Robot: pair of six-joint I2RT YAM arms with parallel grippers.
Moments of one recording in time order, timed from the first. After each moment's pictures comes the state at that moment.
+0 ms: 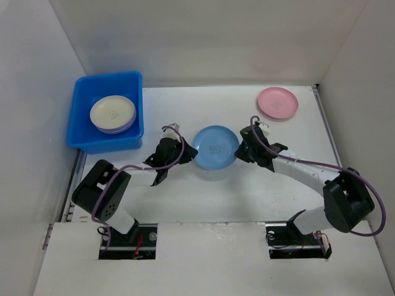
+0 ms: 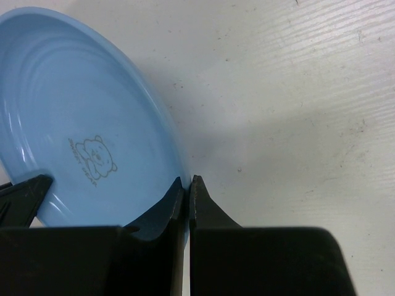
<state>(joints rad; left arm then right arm) -0.56 1.54 0.53 0.58 0.06 -0.75 0.58 1.42 0.86 -0.28 0.25 0.91</state>
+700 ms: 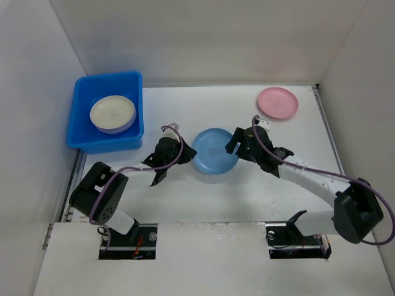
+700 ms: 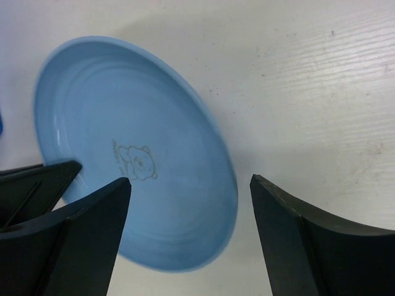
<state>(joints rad) -0.56 1.51 0.54 0.53 0.06 -0.74 0.62 1.36 0.84 -0.19 0.25 0.82</state>
